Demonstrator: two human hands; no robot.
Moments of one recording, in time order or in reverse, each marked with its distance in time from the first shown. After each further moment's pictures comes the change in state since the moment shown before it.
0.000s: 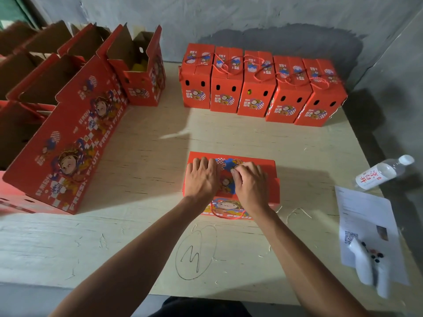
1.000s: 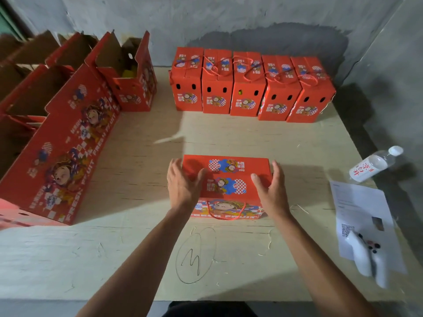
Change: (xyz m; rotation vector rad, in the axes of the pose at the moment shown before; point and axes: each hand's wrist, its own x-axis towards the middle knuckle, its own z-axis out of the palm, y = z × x) left_hand -0.014 -0.022 -0.009 -0.673 -0.013 -0.495; right_hand -0.020 0.055 -0.028 0.474 -0.103 0.498
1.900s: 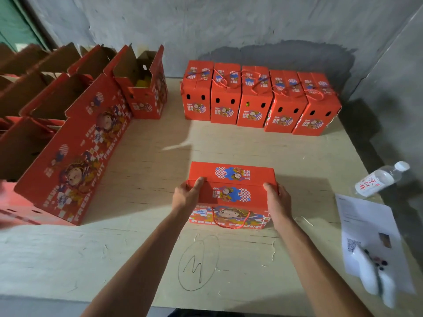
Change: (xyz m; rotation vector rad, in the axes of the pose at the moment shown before) left_hand 0.002 -0.010 -0.012 -0.261 -0.116 -0.333; right_hand 0.013 0.012 0.010 0.330 0.085 0.344
